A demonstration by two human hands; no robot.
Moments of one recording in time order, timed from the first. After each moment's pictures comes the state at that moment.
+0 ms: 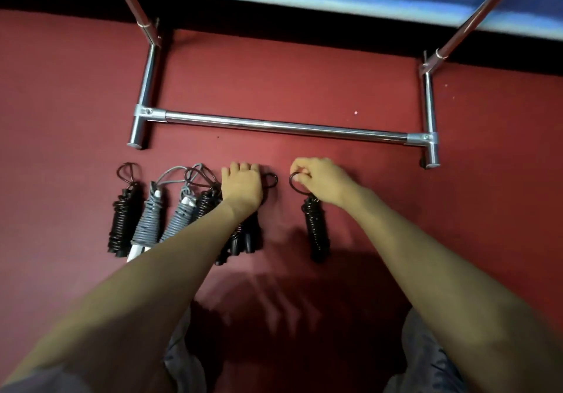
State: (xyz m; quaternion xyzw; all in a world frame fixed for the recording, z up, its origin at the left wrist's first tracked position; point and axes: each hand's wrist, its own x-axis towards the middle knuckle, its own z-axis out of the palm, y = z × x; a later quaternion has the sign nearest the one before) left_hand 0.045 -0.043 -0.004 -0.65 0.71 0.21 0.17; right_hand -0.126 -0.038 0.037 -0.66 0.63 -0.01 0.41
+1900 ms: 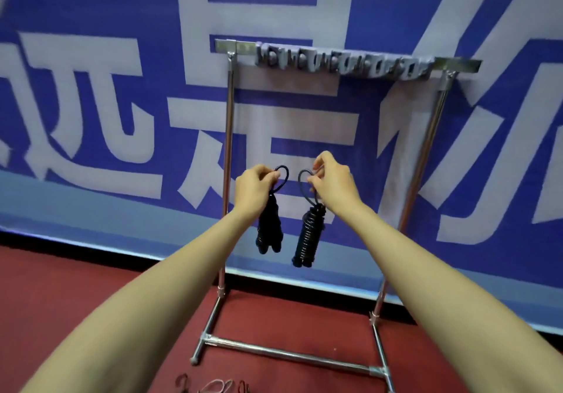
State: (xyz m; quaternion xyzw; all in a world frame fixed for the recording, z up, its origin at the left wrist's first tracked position) left_hand 0.092 -0.033 0.574 -0.50 0.61 0.23 -0.57; right_hand -0.072 -0.008 0.604 -0.68 0.58 -0.43 0.07
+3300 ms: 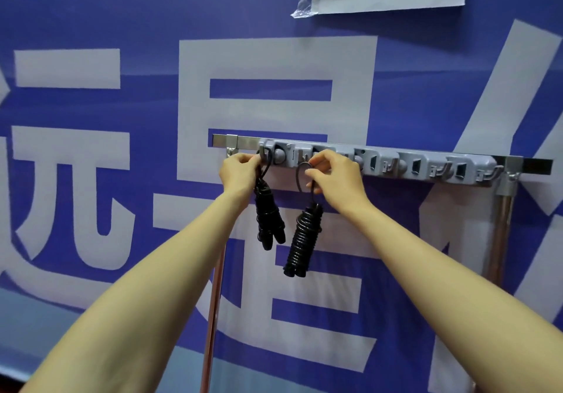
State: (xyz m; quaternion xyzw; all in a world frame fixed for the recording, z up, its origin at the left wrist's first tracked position) left_hand 0.118 -0.255 0.767 -0.43 0.50 0.22 -0.72; right_hand -0.056 -0.205 0.770 -0.71 0.42 -0.57 0.05
